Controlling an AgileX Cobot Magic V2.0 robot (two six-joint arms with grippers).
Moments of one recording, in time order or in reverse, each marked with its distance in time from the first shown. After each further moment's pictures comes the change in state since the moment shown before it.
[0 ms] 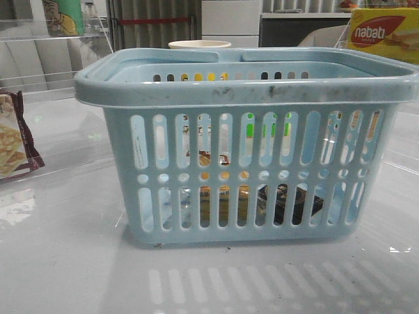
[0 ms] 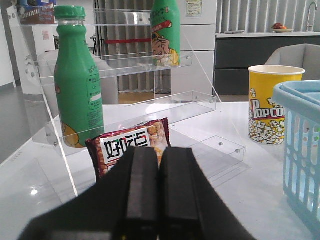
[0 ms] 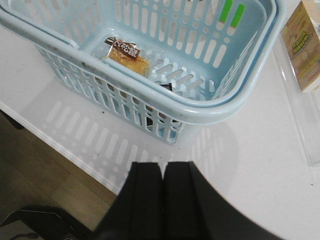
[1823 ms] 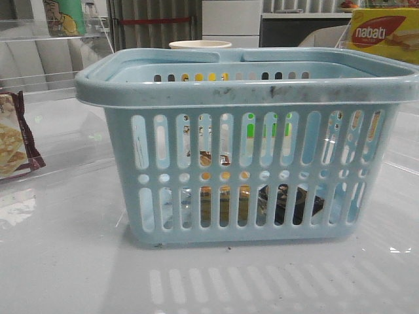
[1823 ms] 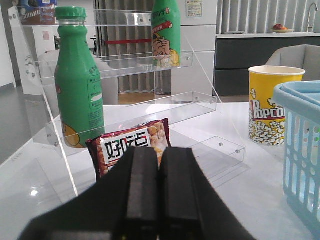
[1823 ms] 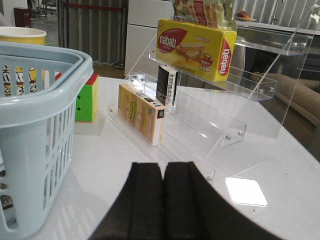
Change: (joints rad) left arm 0.000 0.000 0.000 0.000 -0.002 0.000; right arm -0.491 -0.664 0.858 -0.004 -0.858 0.000
